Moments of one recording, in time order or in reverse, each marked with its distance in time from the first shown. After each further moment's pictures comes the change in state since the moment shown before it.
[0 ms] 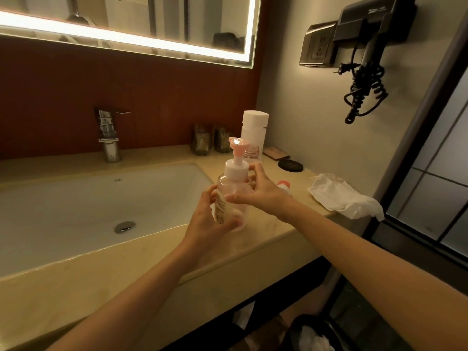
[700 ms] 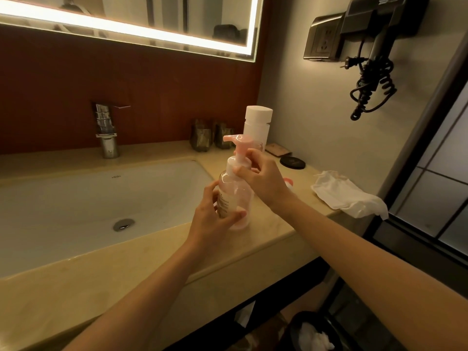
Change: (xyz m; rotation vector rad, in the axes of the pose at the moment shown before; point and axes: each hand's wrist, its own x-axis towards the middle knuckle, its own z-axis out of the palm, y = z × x) left_hand 0.008 0.002 0.004 -0.051 0.042 -0.035; right_hand 0.020 -0.013 0.014 0.065 0.322 -0.163
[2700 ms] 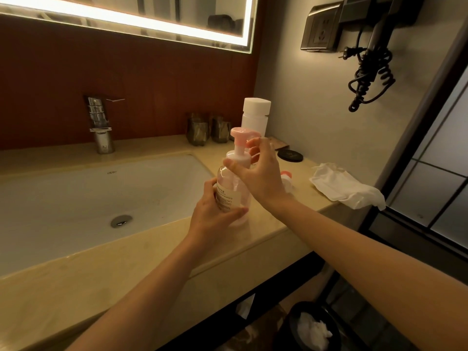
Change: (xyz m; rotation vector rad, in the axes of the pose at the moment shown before) left_hand 0.002 -0.005 0.001 0.053 -0.023 -0.024; right_hand -0.006 0.000 0.013 -0.118 0.257 -0.068
